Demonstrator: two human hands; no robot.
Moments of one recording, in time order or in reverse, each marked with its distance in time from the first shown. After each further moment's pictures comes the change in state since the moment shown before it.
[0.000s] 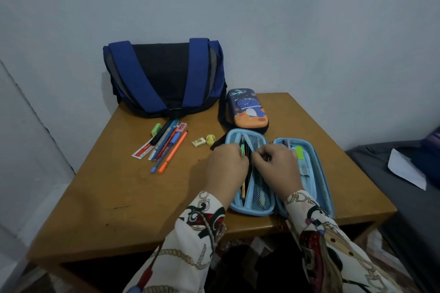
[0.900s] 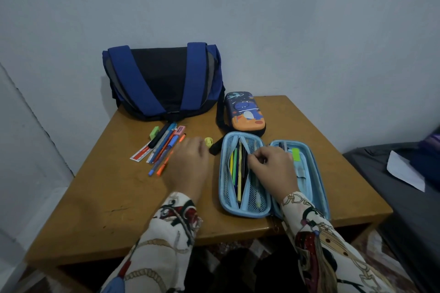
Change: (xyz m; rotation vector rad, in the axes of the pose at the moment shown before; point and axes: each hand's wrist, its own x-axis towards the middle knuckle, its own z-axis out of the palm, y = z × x) left_hand 0.015 -0.068 0.003 0.031 0.452 0.079; right_hand -0.002 -0.003 -0.004 0.026 -0.017 0.019
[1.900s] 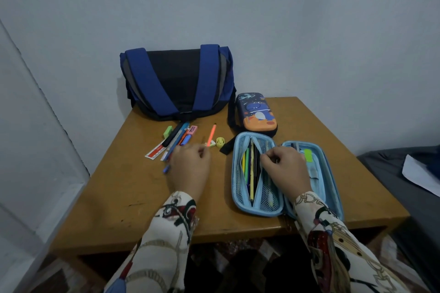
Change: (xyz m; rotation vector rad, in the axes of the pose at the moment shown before) left_hand -0.002 -0.015 -0.020 -0.021 -0.105 -0.223; right_hand 0.001 -0.002 -0.001 0.011 -0.010 0.008
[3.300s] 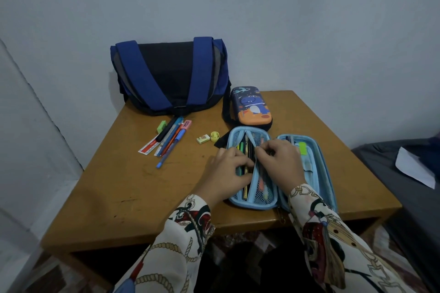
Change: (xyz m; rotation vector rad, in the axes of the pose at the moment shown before) left_hand -0.025 0.030 0.035 -0.162 -0.541 0.399; right_hand 0.003 0.009 0.006 0.065 0.016 -0.015
